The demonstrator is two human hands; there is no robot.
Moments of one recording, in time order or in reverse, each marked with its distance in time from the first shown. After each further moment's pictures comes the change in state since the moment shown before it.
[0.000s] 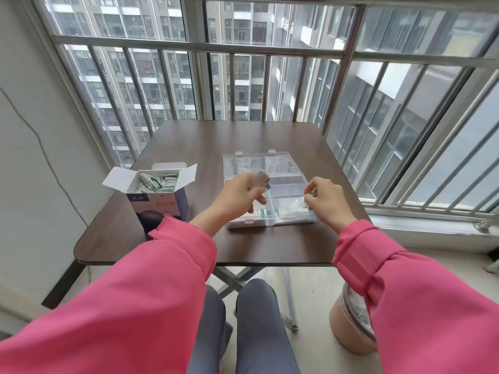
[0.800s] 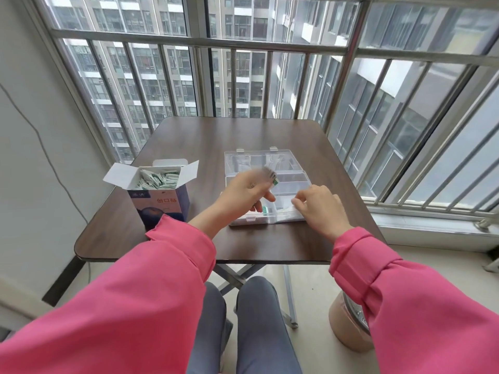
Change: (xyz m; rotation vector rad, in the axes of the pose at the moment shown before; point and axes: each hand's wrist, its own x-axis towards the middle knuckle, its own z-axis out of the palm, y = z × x) left_hand -0.010 0.008 0.002 -0.229 -0.042 0.033; right_hand -0.016 -0.007 0.013 -0.414 -0.034 -0.150
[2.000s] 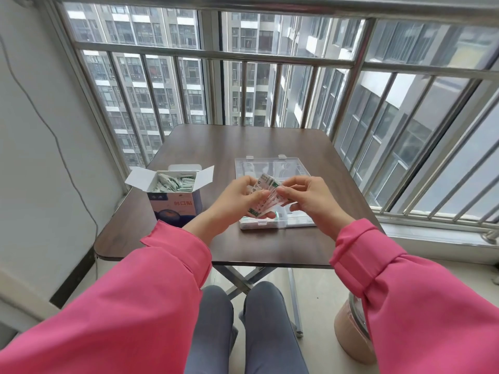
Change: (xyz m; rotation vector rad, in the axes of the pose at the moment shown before) left_hand -0.019 -0.006 -0.025 -0.275 -0.002 -0.099; right_hand 0.001 -0.047 -0.027 1.214 -0.167 0.027
